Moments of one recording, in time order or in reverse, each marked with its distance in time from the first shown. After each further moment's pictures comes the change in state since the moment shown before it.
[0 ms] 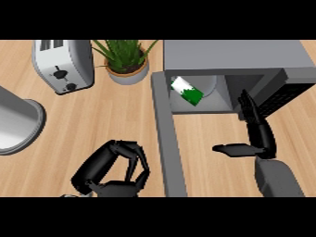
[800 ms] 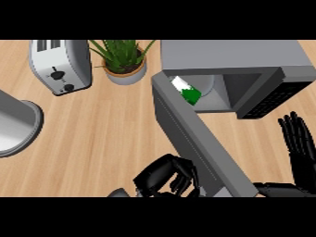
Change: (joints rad) left arm -0.243 -0.009 -0.437 0.406 0.074 0.308 -0.084; right arm 0.416 -0.068 0.011 -0.635 -0.118 0.100 0.177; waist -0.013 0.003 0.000
